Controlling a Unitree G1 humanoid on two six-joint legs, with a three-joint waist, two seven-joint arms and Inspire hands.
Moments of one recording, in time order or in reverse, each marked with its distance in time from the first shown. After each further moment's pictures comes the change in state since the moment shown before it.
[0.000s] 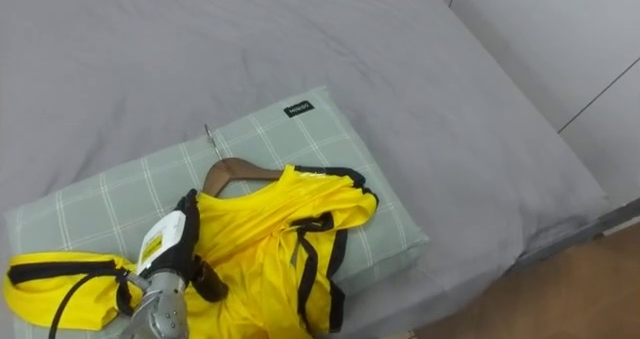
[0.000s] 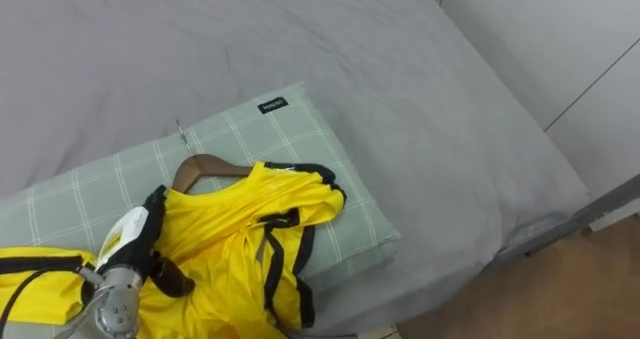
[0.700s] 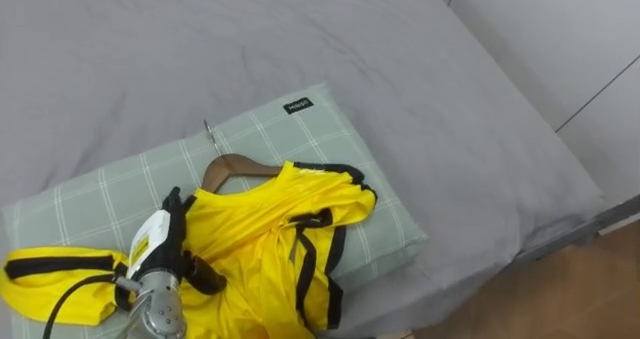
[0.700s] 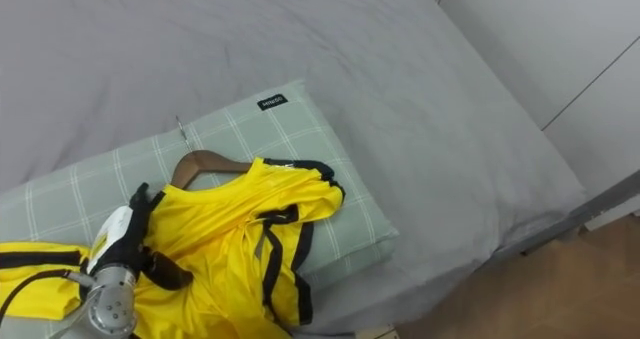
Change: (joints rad) left arm 0.000 0.001 0.011 0.000 -0.156 0.000 0.010; right arm -0.035 0.014 -0.001 -0.002 0.000 0.000 -0.007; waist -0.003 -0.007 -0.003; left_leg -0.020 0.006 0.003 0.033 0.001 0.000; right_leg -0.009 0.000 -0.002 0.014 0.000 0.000
